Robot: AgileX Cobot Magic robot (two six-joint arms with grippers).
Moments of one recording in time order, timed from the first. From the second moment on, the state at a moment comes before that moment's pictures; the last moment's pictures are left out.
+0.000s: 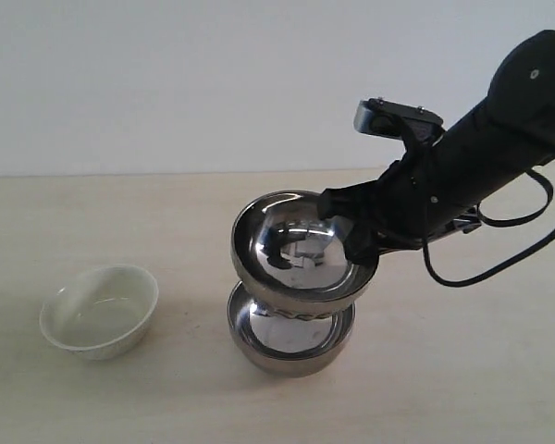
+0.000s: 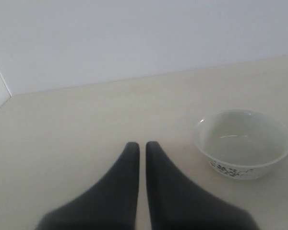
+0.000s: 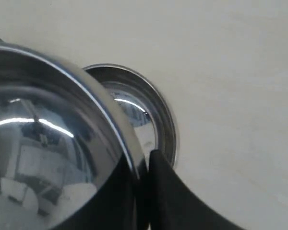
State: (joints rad) left arm 0.03 0.00 0.00 0.05 0.26 0.09; right arm 0.41 1.67 -1.13 0.53 0.64 -0.22
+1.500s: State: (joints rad) left arm 0.03 0.00 0.00 0.05 0.26 0.09; right arm 0.42 1.78 -1.15 0.51 0.62 -0.18
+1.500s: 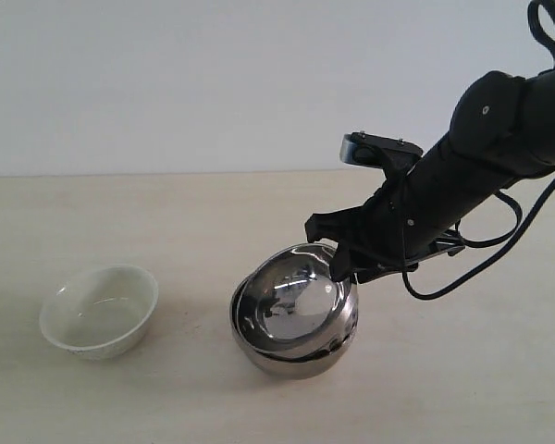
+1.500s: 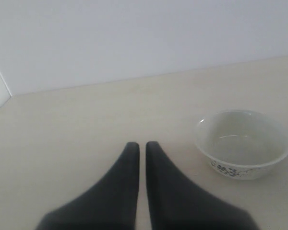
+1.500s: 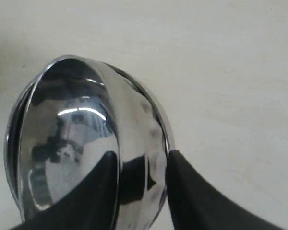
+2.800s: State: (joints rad) left arm 0.03 0.00 0.00 0.05 0.26 0.09; right arm 0.42 1.78 -1.15 0.51 0.63 -0.16
